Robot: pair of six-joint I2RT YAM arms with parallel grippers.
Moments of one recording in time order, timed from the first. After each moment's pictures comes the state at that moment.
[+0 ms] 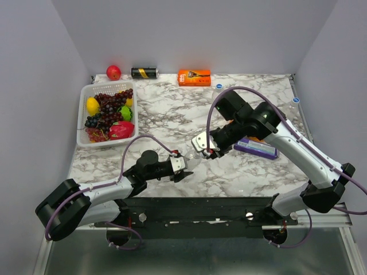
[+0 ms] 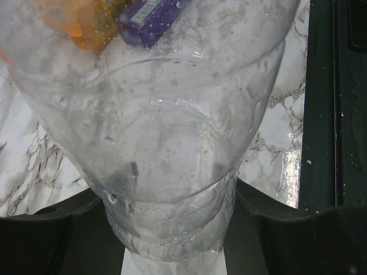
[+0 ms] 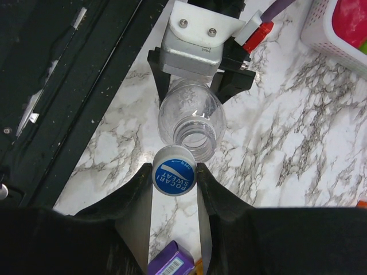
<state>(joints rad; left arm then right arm) -0.81 1.12 0.26 0.65 0.46 0.27 0.85 1.45 1.69 -1.31 -0.62 -1.21</state>
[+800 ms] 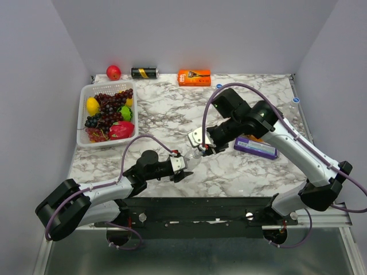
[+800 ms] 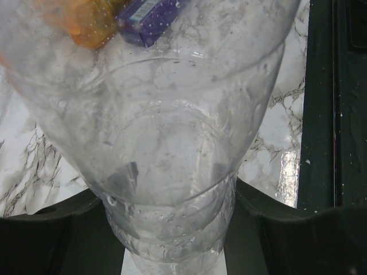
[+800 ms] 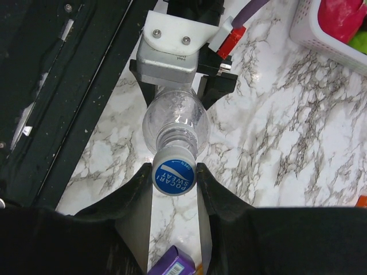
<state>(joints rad) -0.81 1.12 0.26 0.64 0.46 0.27 0.85 1.47 1.71 -1.26 -0.61 -1.13</state>
